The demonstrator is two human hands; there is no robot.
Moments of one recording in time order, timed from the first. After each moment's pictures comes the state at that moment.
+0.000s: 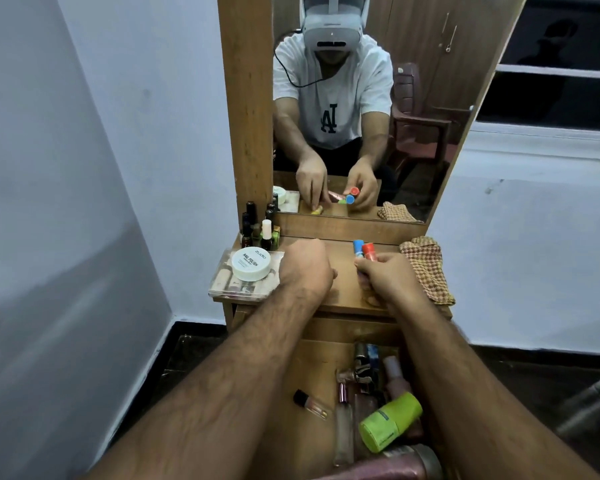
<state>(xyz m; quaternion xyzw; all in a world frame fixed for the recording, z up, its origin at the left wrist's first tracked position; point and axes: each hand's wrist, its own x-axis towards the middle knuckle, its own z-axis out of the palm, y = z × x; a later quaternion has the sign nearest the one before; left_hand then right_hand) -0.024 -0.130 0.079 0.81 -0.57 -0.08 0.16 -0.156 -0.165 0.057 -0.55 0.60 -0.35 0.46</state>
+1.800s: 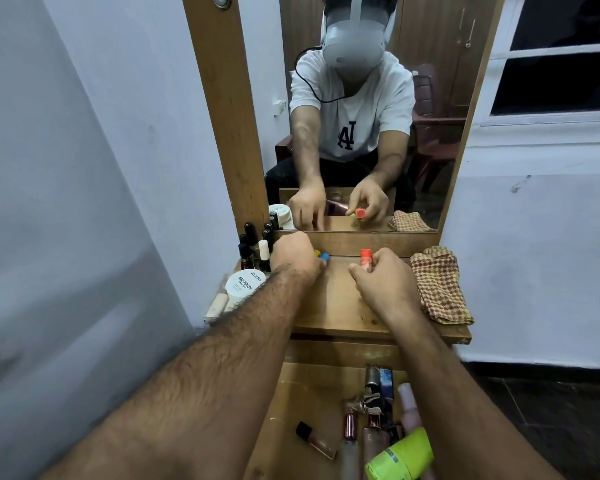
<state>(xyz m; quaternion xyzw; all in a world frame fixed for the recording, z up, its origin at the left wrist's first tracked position) -0.002 -0.190 0.078 0.84 -0.50 -0.06 0.20 -0.151 -0.185 0.053 -0.68 0.63 -0.31 0.21</state>
